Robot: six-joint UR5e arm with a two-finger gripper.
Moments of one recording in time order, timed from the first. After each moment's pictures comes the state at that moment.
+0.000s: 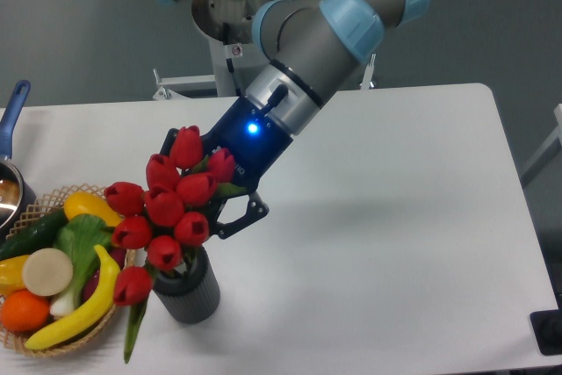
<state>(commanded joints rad) 2.50 -1.86 -1.49 -0.68 0.46 0.49</state>
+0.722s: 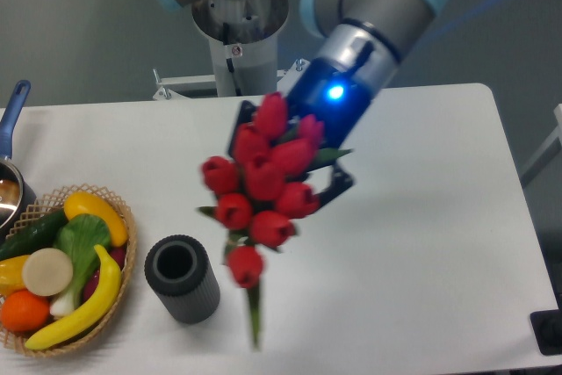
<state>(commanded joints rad) 2.70 -1.86 -1.45 -0.68 0.45 0.53</state>
